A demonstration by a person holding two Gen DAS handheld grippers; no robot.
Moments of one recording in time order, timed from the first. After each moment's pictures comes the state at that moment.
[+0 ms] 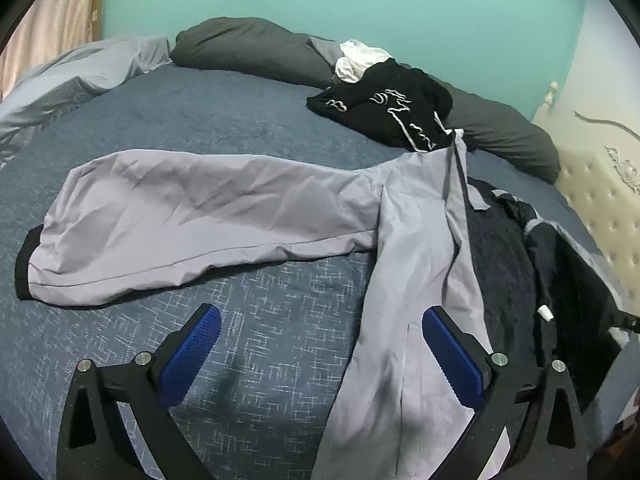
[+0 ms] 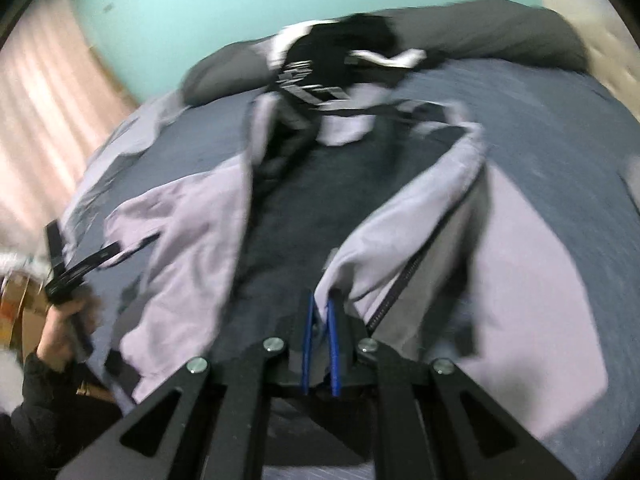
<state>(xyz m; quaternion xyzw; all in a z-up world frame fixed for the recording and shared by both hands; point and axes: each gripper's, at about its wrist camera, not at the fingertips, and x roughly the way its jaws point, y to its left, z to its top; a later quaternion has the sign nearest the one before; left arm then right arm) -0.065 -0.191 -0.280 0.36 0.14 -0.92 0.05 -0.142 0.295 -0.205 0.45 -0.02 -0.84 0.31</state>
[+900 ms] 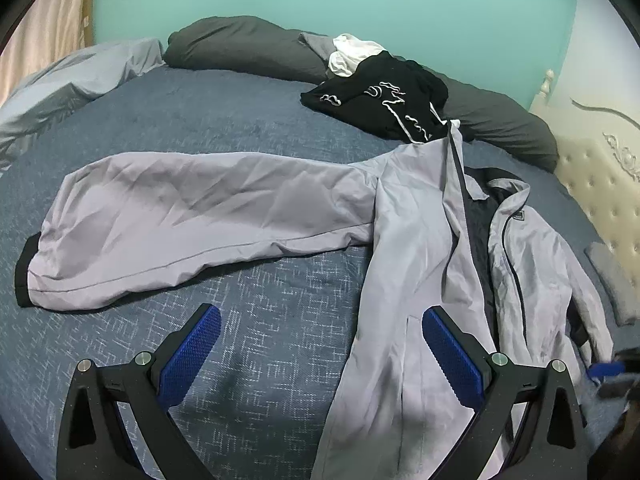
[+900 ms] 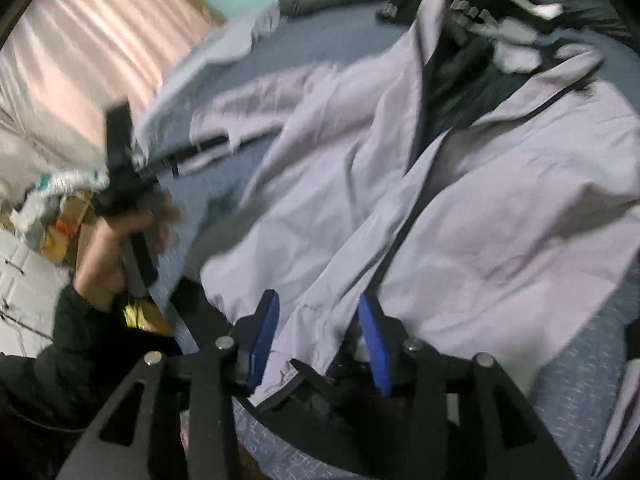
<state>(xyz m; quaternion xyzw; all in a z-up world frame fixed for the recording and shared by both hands) -0.070 -0.184 -0.281 0.38 0.13 -0.92 0.04 -0.096 0.216 -0.241 0.51 0.00 -0.74 0.43</state>
